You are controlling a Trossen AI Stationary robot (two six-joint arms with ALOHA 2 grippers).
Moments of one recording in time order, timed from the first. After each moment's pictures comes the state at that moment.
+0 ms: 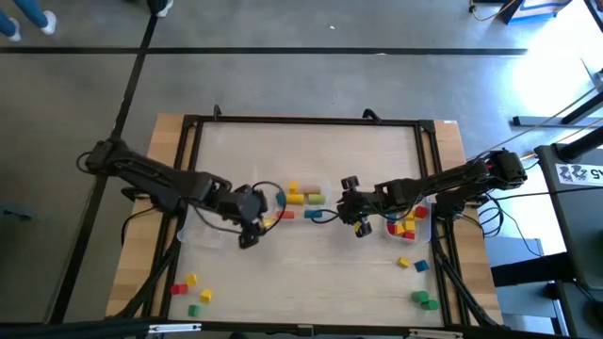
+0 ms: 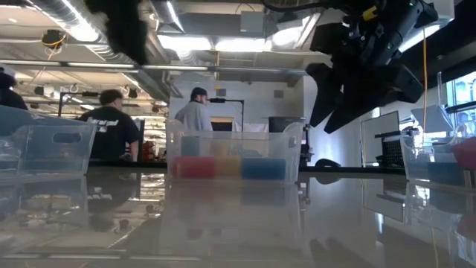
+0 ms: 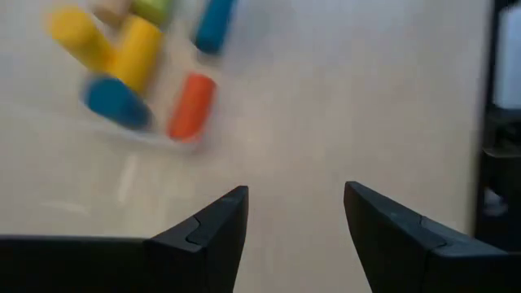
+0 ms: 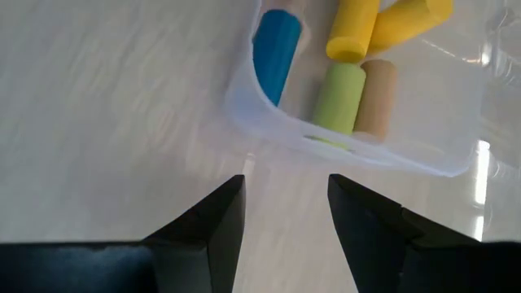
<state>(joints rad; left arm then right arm) -0.30 1.33 1.08 -0.74 -0.12 -0.57 0.17 1.45 0.87 -0.41 0.24 -0.30</state>
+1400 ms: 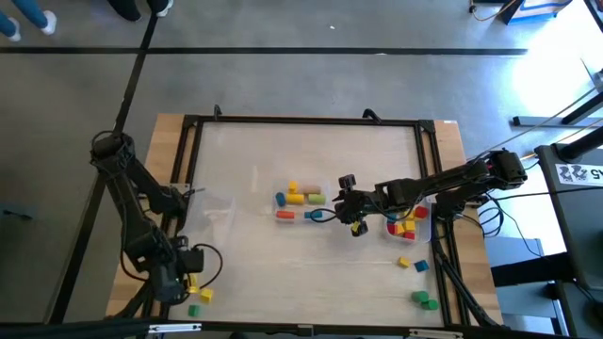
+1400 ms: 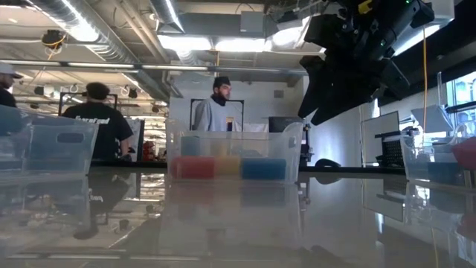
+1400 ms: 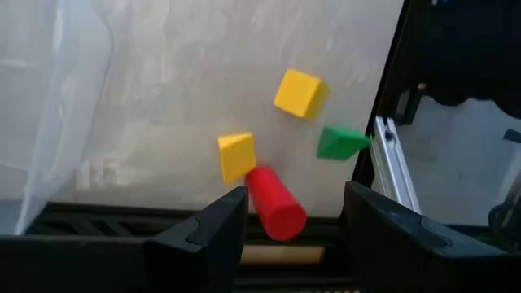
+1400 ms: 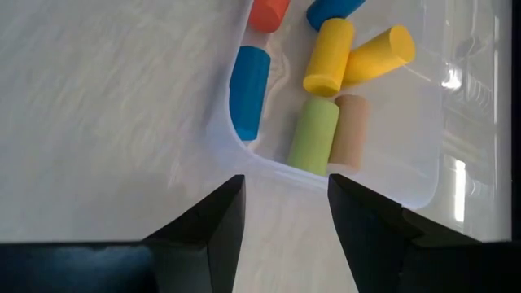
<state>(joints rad) -1.08 1.31 1.02 -0.99 0.02 -1.28 0.17 1.45 0.87 -0.33 0.26 -0.34</state>
